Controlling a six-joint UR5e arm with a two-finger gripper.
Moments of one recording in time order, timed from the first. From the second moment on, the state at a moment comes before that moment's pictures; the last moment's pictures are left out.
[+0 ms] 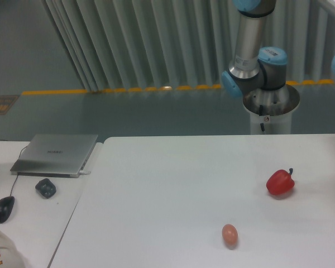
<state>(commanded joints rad) 2.72 -1.87 -1.54 -1.27 1.59 2.08</state>
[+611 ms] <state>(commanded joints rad) 2.78 -1.85 -1.58 -1.24 1.58 2.09</state>
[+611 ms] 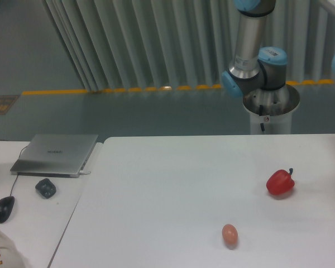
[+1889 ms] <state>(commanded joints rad) 2.95 -1.82 -1.61 -1.21 1.58 2.08</state>
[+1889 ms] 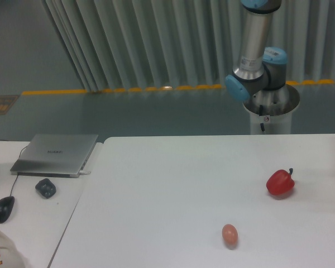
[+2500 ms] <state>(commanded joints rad) 2.94 -1.88 -1.59 -1.12 1.46 1.95</state>
